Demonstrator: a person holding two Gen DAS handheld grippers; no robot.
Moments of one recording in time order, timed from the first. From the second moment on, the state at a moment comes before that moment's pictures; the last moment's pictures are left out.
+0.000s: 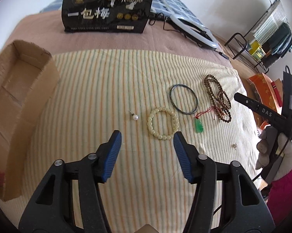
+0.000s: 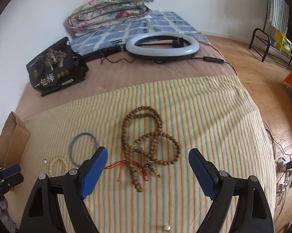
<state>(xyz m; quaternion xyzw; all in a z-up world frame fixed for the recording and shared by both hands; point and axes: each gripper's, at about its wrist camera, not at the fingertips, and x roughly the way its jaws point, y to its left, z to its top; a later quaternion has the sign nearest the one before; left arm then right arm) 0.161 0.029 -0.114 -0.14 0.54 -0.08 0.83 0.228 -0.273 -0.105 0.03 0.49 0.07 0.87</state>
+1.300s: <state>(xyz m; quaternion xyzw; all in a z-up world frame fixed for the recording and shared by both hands) 0.206 0.006 -0.179 -0.16 0.59 -0.02 0.79 0.267 -0.249 -0.169 -0.05 0.55 0.09 0.83</state>
